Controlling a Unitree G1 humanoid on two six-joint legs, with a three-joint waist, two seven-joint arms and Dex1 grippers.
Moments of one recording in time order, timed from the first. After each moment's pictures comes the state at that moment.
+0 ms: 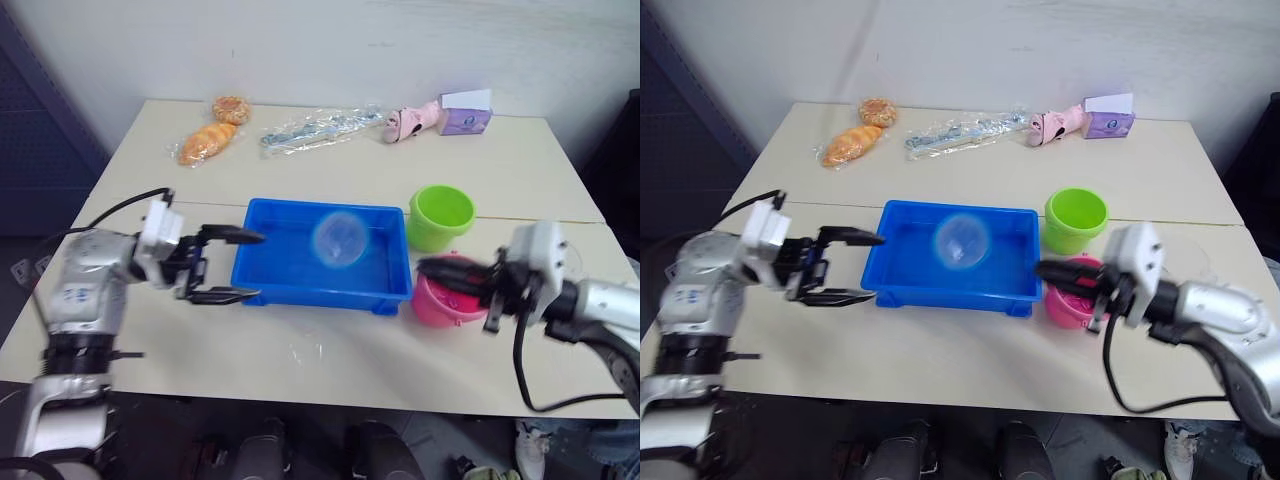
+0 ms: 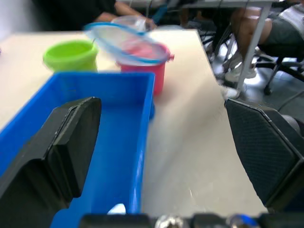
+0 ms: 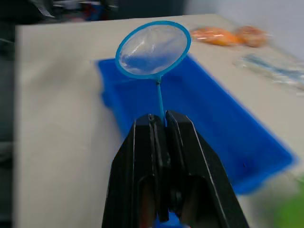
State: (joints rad) left arm -0.47 0.82 0.17 0.18 -0.58 0.16 -1.50; right arm -0.05 -0.97 -0.06 -0.61 0.85 0.44 0.82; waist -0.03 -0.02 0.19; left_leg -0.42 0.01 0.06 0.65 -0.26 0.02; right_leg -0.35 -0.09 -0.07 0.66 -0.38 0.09
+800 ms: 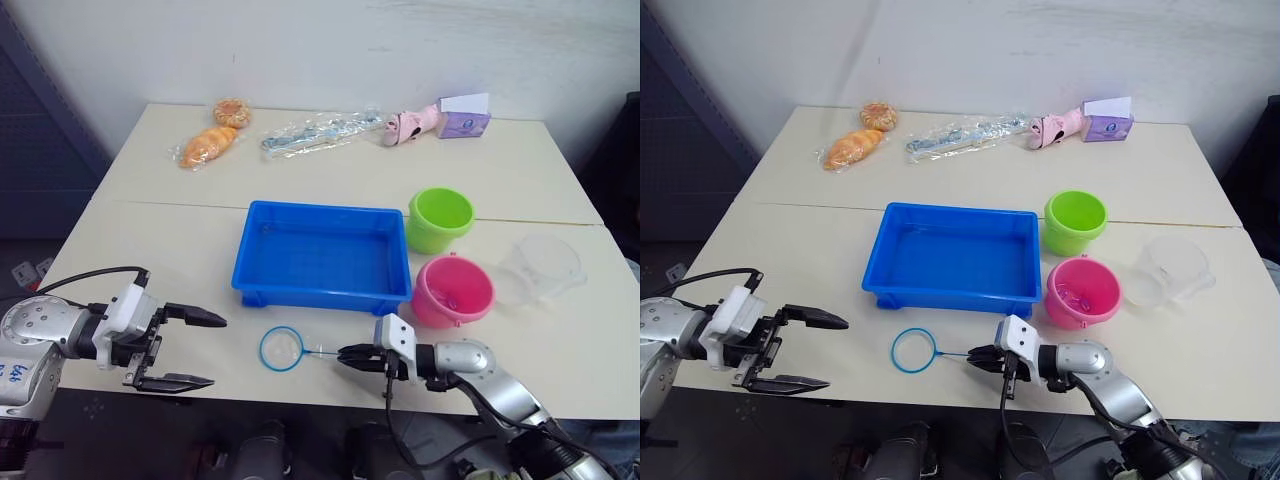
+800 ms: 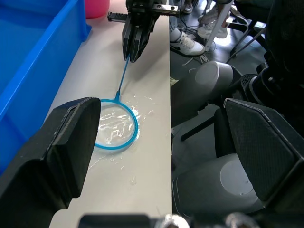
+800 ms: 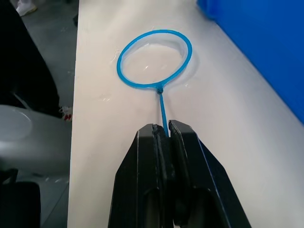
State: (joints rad) left arm -0.05 0.95 0.17 -0.07 -0.60 0.12 -1.50; right arm -0.16 -0.54 0.38 -0.04 0.28 0.11 0.96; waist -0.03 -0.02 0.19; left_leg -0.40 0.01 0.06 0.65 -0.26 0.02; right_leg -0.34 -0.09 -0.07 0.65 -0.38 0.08
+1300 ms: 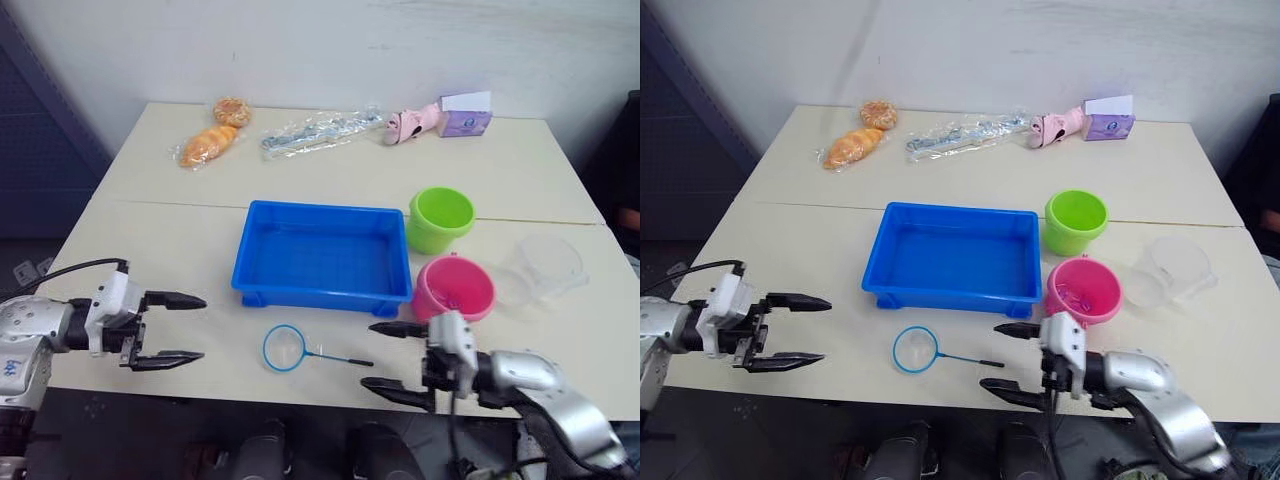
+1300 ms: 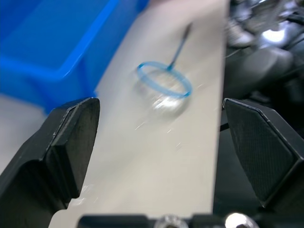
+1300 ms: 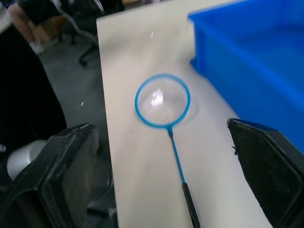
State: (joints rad) left arm -0.05 0.93 0.25 0.14 -0.48 -0.01 -1.39; right arm 0.20 -0.73 -0.03 -0.54 0.58 0.24 1.01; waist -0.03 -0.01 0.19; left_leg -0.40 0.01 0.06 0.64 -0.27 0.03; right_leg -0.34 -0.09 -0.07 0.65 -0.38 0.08
